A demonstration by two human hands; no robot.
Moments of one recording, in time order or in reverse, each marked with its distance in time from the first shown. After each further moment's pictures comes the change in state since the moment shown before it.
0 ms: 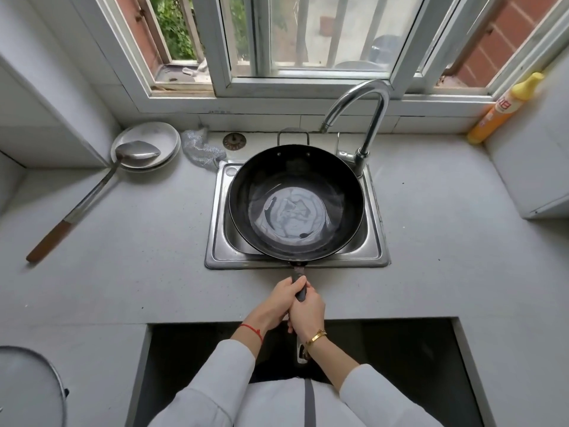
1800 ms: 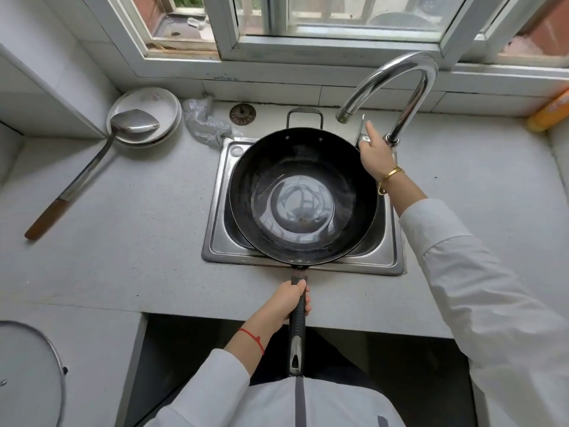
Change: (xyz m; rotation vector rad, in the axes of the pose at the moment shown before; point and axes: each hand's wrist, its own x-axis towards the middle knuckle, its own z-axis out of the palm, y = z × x) left_hand 0.033 0.017 0.017 -0.239 0.213 -0.320; right_hand 0.250 -0.211 -0.105 -0.309 -0.080 -0.412
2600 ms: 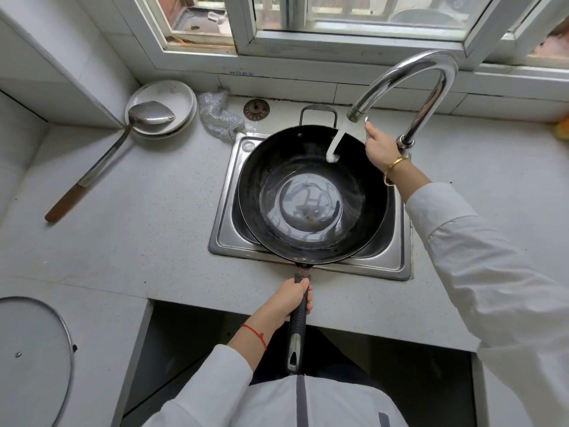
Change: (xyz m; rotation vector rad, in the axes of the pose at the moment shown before) left_hand -0.002 0.001 0.003 0.046 0.034 0.031; right_hand 0.037 0.008 0.008 -0.126 -0.144 -0.011
